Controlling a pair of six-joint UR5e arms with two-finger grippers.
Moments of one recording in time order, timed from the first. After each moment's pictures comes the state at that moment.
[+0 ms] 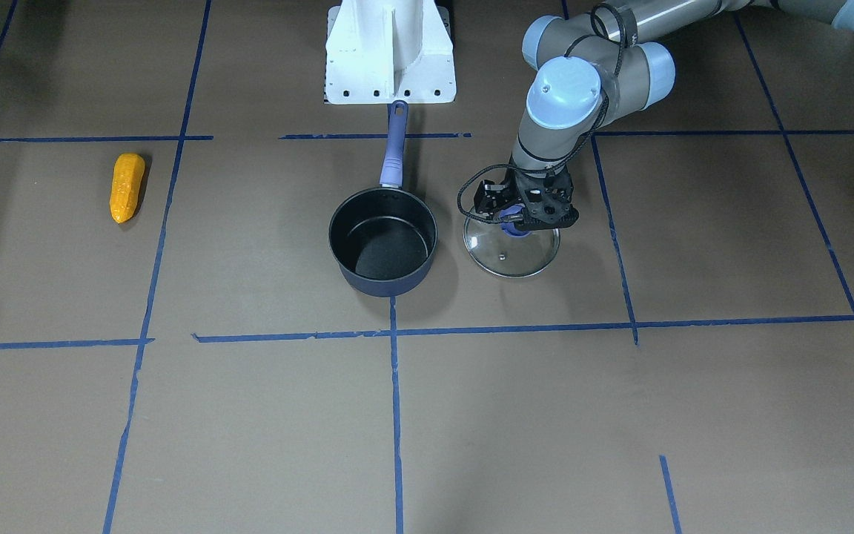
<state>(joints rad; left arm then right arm) -0.59 -2.07 -1.73 -1.62 -1.98 -1.20 1.59 -1.58 1.68 -1.69 2.38 -0.03</state>
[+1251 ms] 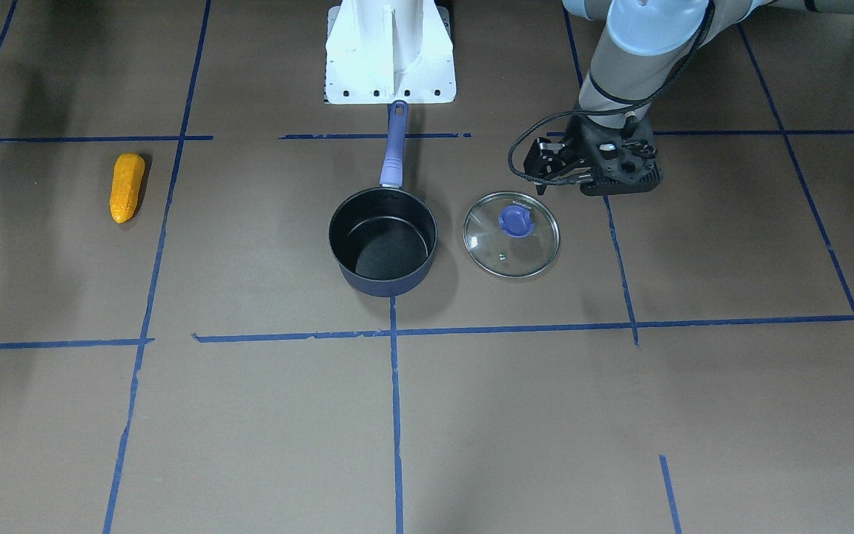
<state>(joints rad) -0.80 -2.09 -1.97 -1.26 -2.08 -0.98 1.31 -1.62 1.87 -1.46 2.32 0.55</state>
